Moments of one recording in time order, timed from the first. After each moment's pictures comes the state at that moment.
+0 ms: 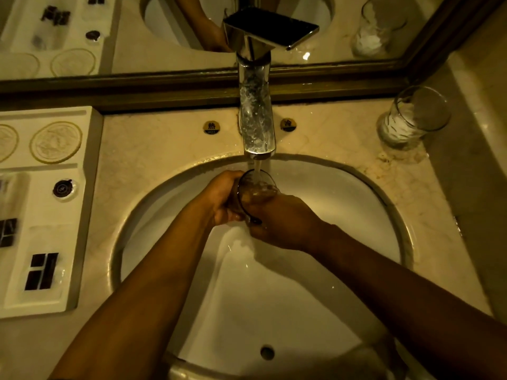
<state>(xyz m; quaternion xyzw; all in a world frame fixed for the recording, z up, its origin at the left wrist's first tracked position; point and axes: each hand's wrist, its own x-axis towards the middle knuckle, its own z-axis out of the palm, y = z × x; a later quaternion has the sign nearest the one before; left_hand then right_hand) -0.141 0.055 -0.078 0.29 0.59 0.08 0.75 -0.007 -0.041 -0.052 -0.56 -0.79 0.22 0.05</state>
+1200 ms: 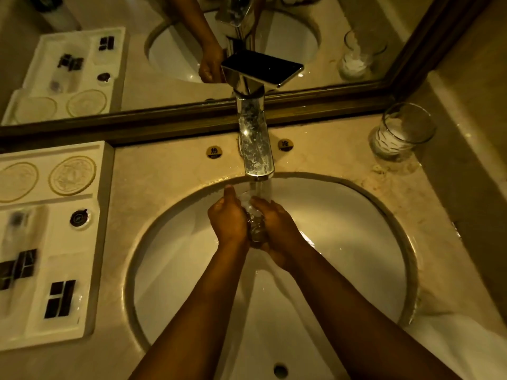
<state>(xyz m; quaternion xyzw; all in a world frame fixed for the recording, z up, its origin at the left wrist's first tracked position) -0.118 0.022 -0.083 0.25 0.66 0.42 0.57 -0.048 -0.023 -0.067 -0.60 -0.07 0.64 0.48</state>
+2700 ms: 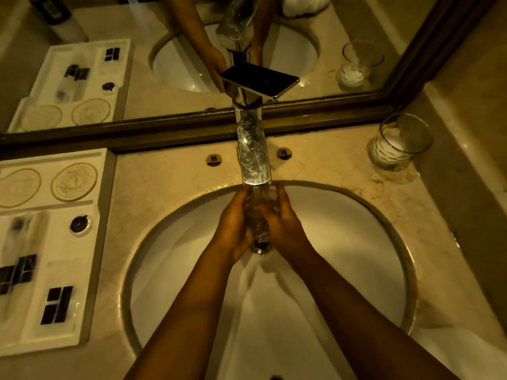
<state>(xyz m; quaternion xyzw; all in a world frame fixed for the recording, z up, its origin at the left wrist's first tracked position) -0.120 0.022 -0.054 0.27 0.52 0.29 0.76 -0.028 -0.031 -0.063 -0.63 -0.33 0.52 0.48</state>
